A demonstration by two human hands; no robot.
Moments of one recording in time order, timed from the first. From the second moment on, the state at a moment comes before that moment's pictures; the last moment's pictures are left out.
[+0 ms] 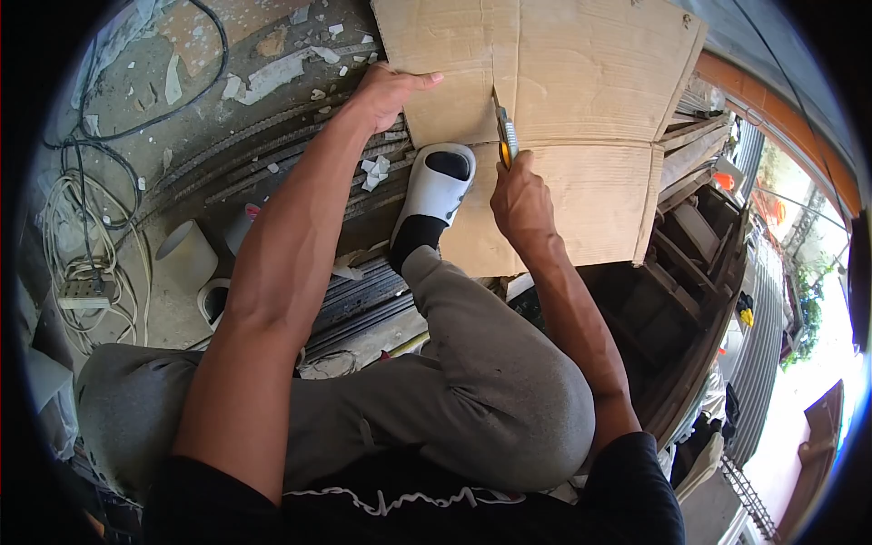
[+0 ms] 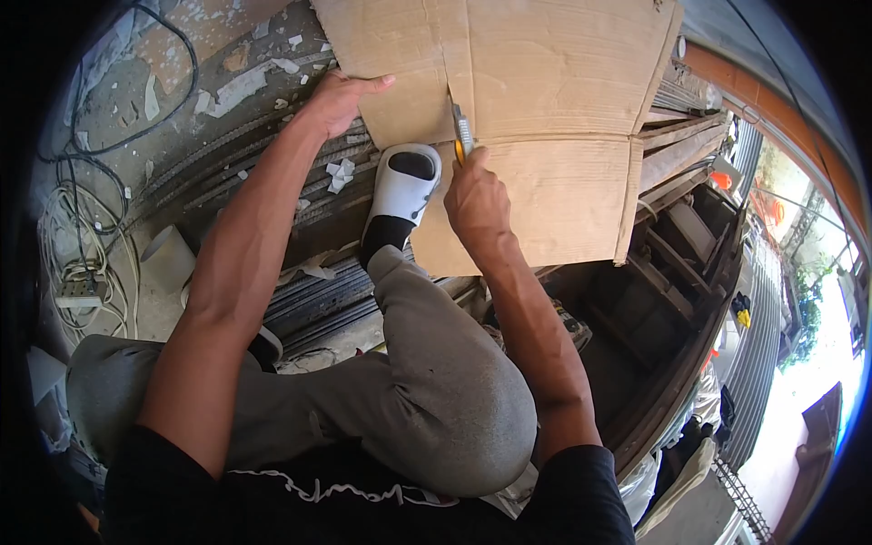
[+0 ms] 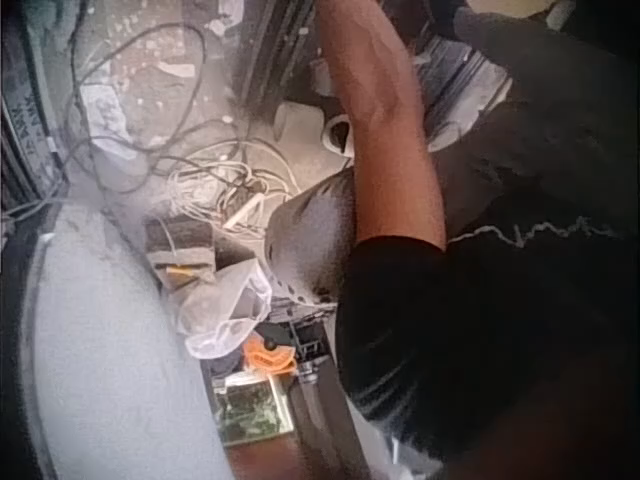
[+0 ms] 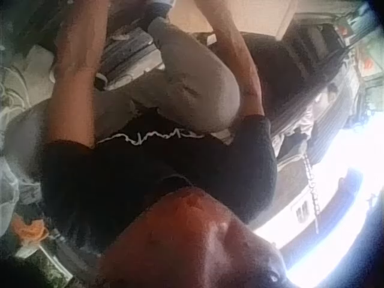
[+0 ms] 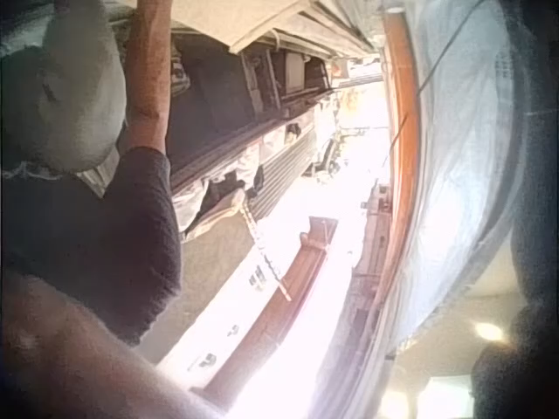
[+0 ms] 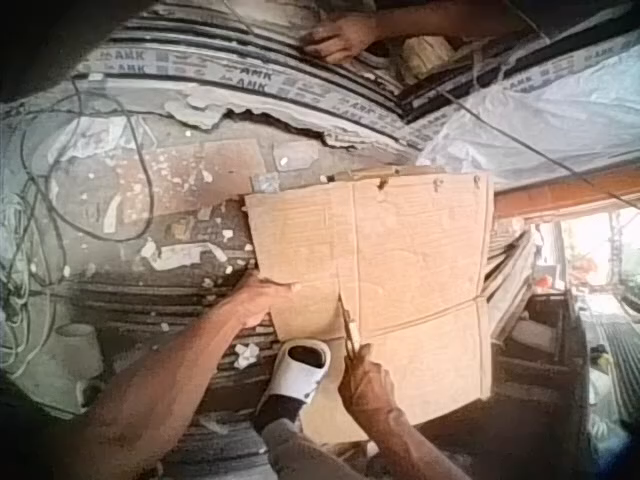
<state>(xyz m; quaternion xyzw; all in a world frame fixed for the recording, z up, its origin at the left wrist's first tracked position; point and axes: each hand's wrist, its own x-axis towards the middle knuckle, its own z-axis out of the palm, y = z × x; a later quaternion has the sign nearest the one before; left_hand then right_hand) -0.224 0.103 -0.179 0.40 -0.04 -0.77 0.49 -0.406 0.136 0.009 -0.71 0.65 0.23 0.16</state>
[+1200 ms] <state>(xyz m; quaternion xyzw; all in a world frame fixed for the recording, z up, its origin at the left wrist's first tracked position) -0.257 0.122 -0.183 0.42 -0.05 -0.77 0.48 -0.430 0.133 -0.005 -0.71 0.64 0.21 0.18</state>
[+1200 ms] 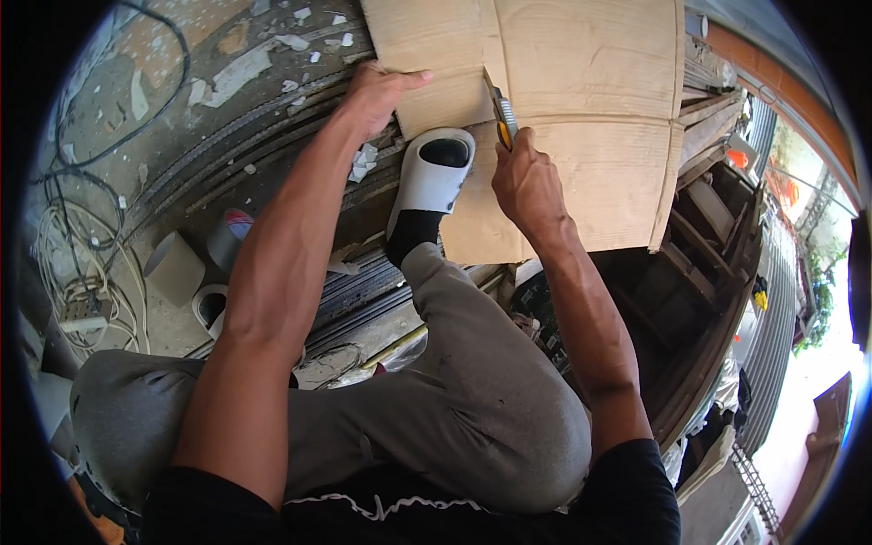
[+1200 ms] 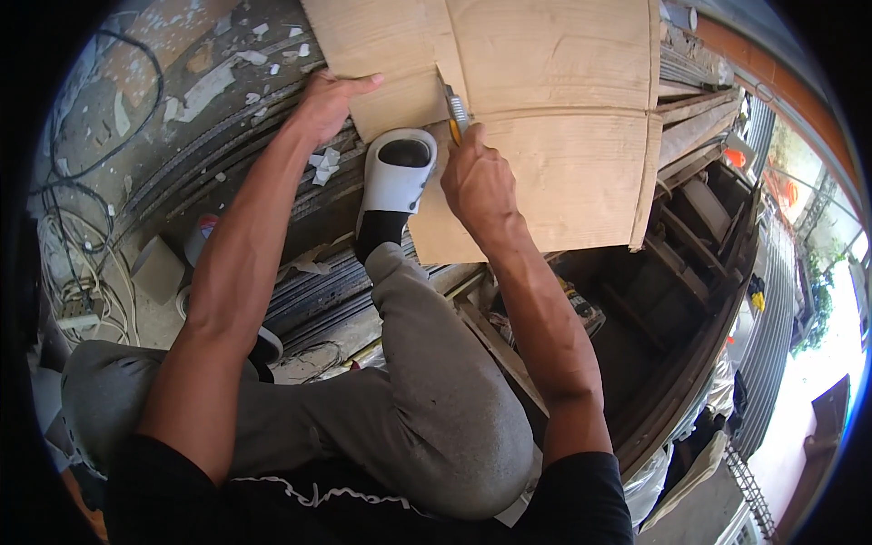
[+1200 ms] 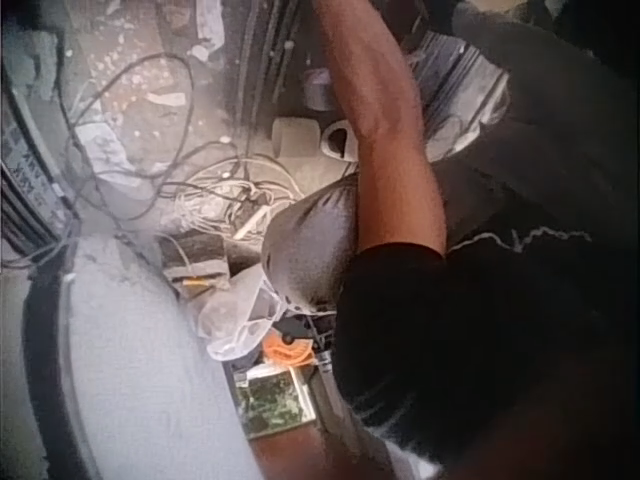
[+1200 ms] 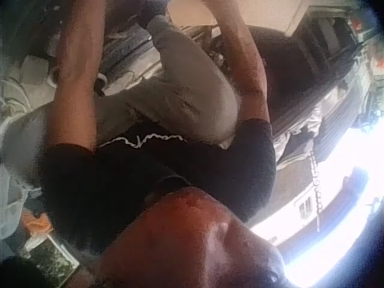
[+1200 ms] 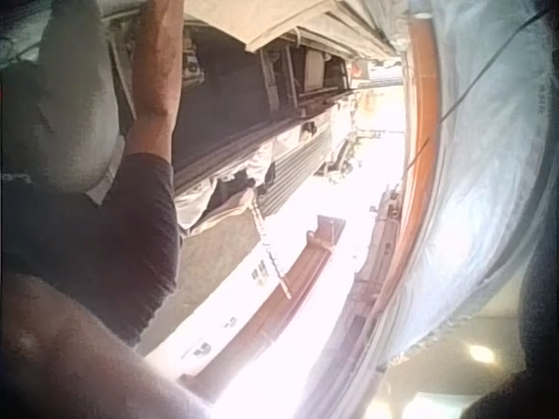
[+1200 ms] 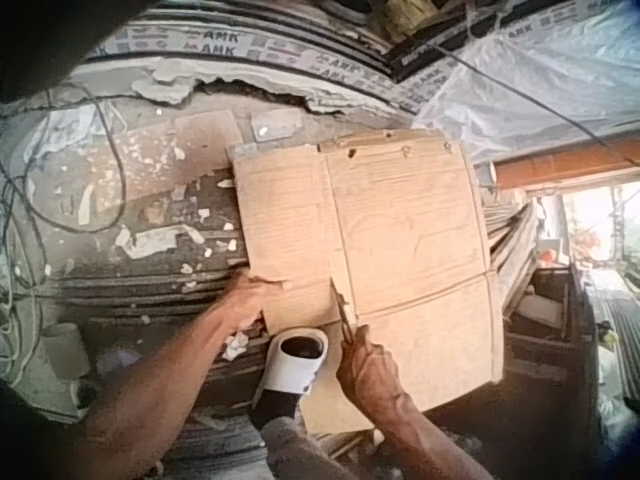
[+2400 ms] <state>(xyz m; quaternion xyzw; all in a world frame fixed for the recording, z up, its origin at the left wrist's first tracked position) -0.244 0.134 -0.181 0.37 -0.05 -0.80 0.47 -0.488 0.193 -0.025 -0.66 0.69 0.24 0.18</state>
